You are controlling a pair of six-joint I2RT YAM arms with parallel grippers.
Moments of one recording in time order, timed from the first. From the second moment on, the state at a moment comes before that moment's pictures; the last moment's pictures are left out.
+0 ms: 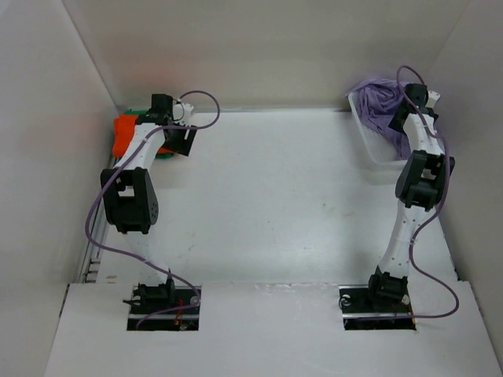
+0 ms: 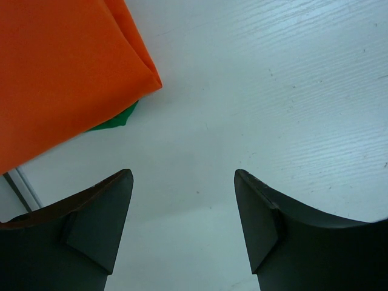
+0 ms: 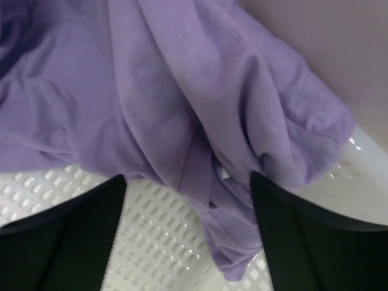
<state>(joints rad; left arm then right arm) -0.01 1.95 1.68 -0.72 0.09 0.31 -0.25 2.35 2.14 -0.59 0.48 0.29</state>
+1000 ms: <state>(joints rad) 0.03 1.72 1.63 -0.73 0.08 0.31 0.05 1.69 2.03 -0.47 0.45 0.28</state>
